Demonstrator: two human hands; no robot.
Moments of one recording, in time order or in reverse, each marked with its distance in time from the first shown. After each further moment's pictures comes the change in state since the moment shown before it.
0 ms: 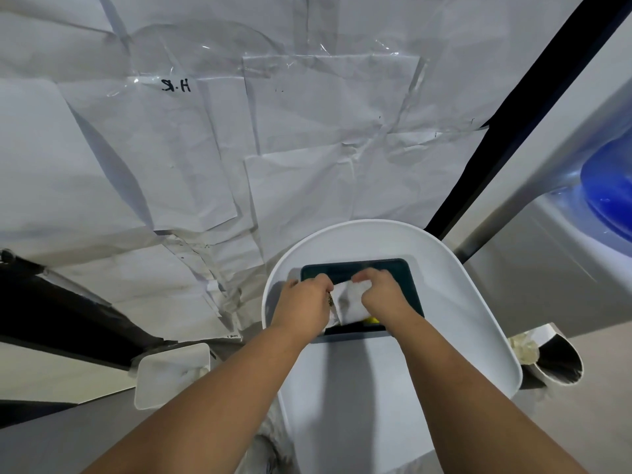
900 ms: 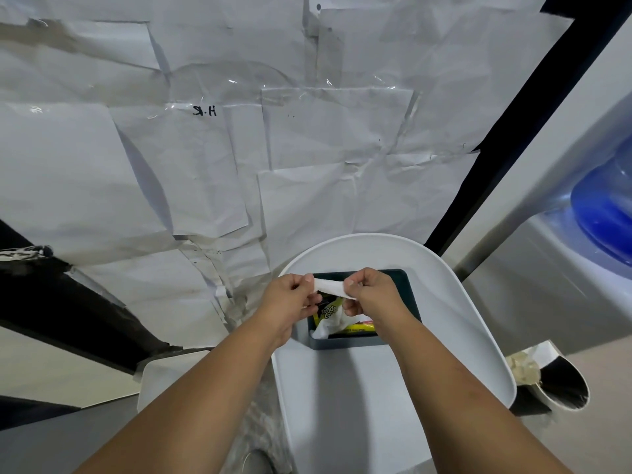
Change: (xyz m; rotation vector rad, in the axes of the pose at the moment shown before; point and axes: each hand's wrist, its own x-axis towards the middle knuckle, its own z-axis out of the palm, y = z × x) left_hand -0.015 0.000 -0.040 -1.251 0.064 -0.565; right_hand -0.032 -0.028 -0.011 0.502 -0.069 -0.017
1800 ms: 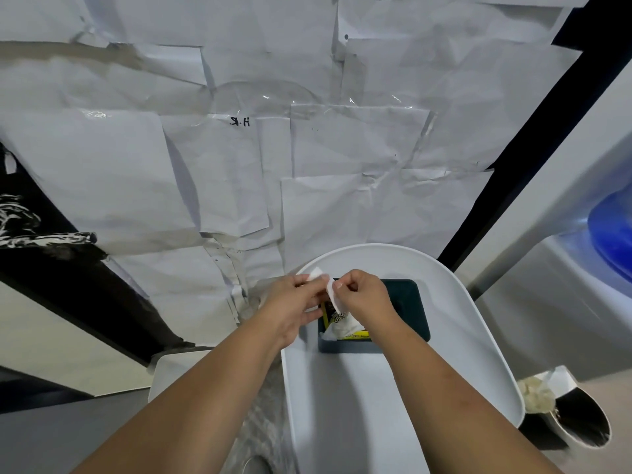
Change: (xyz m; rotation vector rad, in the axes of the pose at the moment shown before) left_hand -0.032 0.016 -0.009 -0.179 -0.058 -0.011; right_hand -0.014 -0.014 0.027 -0.229 0.002 -0.272
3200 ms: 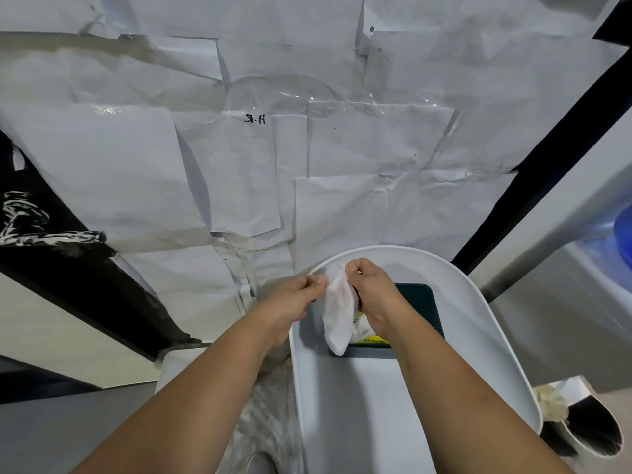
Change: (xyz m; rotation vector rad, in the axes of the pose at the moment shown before) left_hand 0.020 0.004 -0.033 0.307 -0.072 0.004; right_hand 0.017 -0.020 0.008 0.376 -0.169 0.194
